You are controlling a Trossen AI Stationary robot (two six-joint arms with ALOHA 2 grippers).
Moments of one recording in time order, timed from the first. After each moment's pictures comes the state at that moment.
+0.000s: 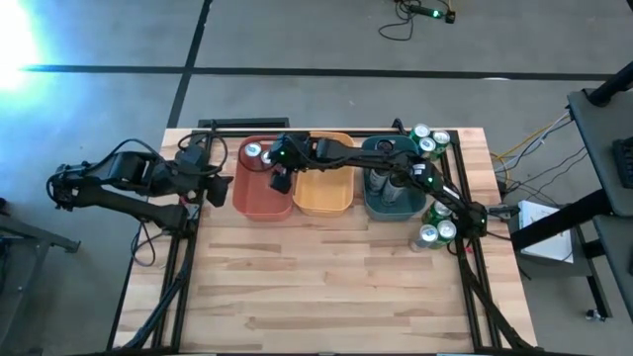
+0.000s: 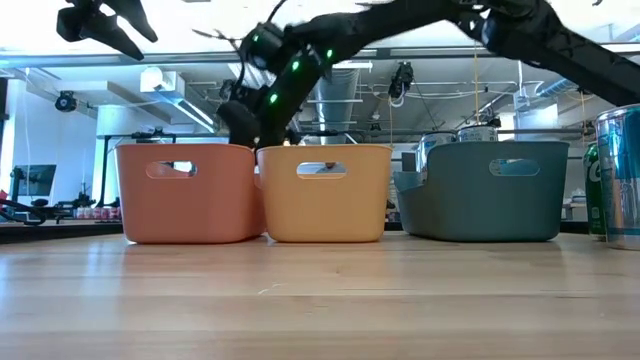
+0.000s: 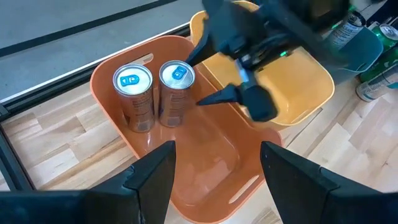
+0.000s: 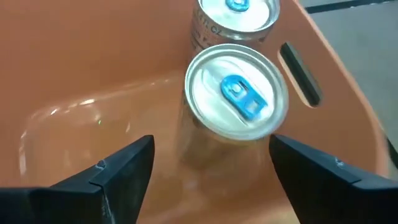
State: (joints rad) left arm -0.08 0.80 1.13 -1.18 -0.54 -0.84; right arm -0.24 2.45 2.27 -0.62 0.13 -0.02
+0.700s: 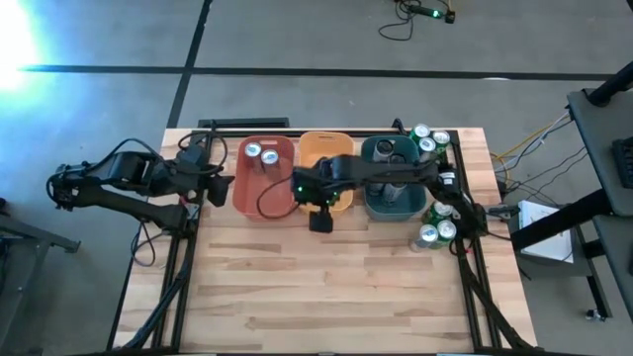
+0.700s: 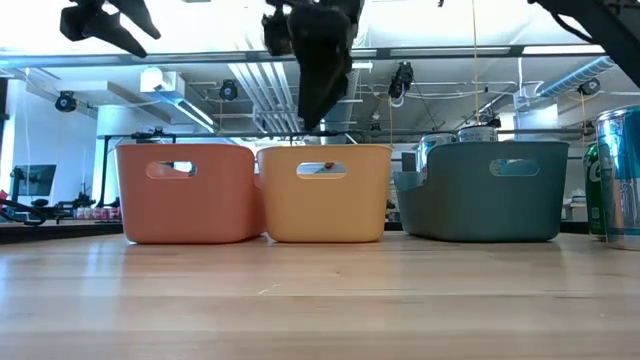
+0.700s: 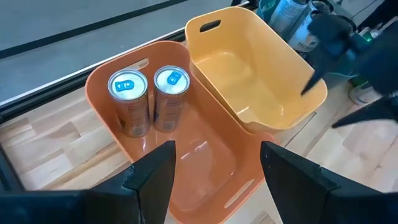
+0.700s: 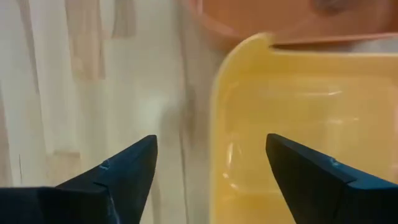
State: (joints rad) left arm -0.08 0.80 1.13 -1.16 -0.54 -0.82; right arm -0.07 2.19 2.16 -1.22 -0.03 0.00
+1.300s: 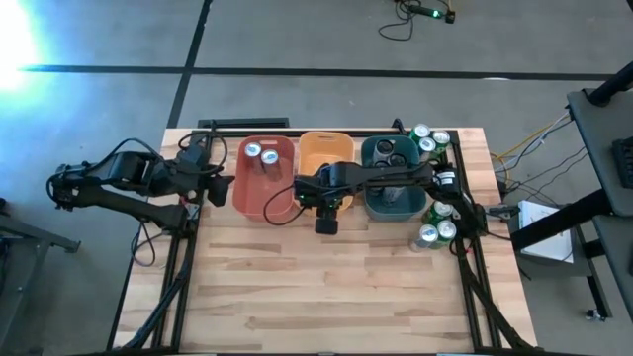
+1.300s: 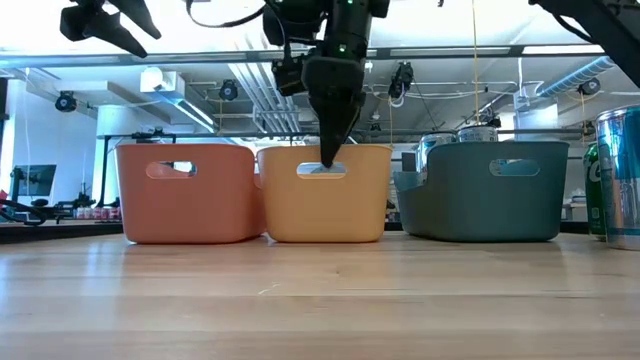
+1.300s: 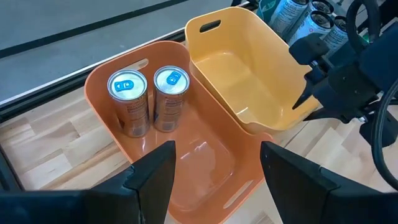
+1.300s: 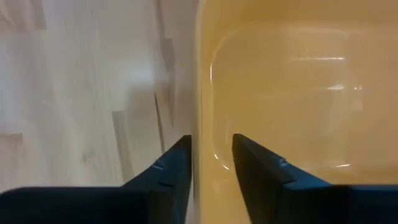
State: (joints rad) left arm -0.08 0.81 1.13 -1.15 -0.54 -0.83; right arm -0.06 2.19 1.99 -1.17 0.04 0.01
